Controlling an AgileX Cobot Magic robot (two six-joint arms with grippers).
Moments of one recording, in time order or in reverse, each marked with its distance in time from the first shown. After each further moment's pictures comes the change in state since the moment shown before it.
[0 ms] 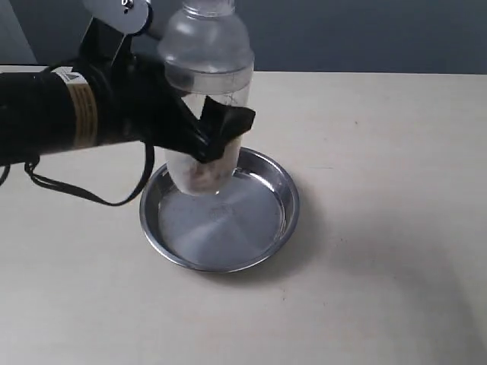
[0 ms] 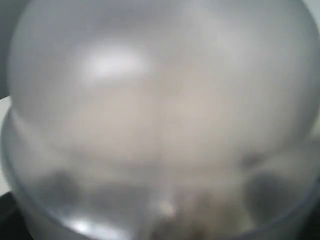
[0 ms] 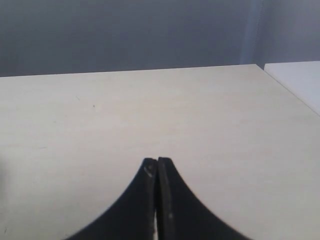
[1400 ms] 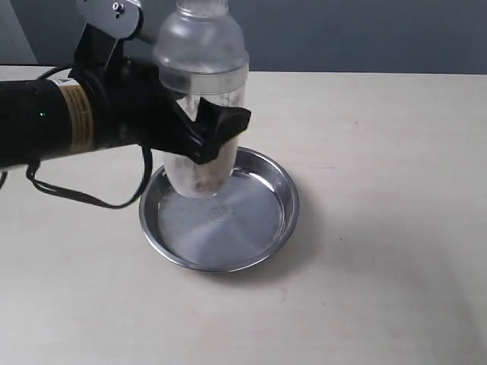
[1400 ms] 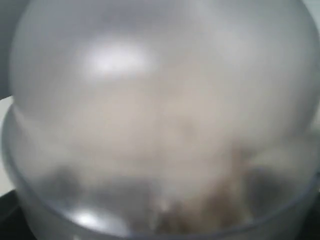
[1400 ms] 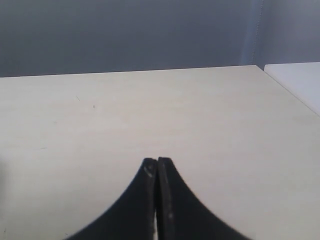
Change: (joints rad) left arm 0.028 0.000 0.037 -0.180 -0.057 0.163; right arm 0.000 0.000 0.000 0.000 0.000 0.000
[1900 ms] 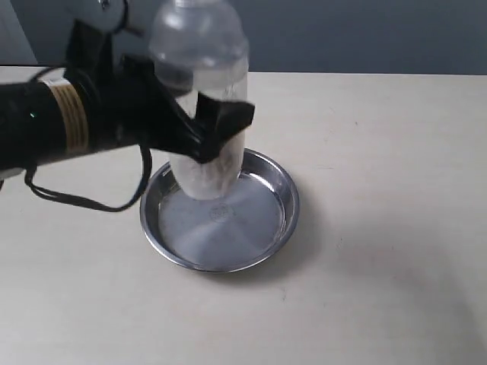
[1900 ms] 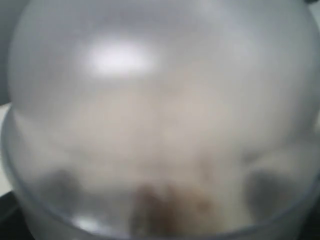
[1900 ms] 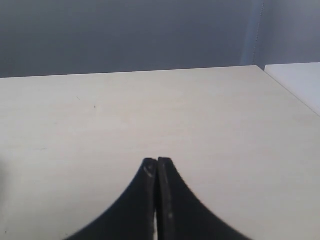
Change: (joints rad) left arm 0.000 -0.014 0.023 -0.104 -0.052 0.064; right arm 0.000 0.000 0.000 0.000 0.000 0.000
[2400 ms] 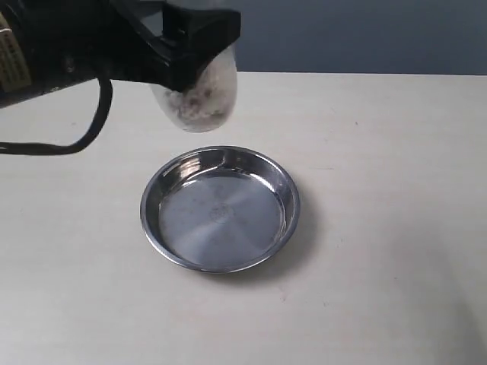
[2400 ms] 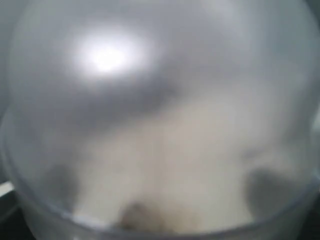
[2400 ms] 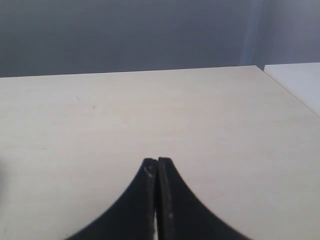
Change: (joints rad) left arm -0.020 -0.108 -0.051 -0.129 0.053 0.141; right arm 0.000 0.000 0.000 0.000 0.000 0.000
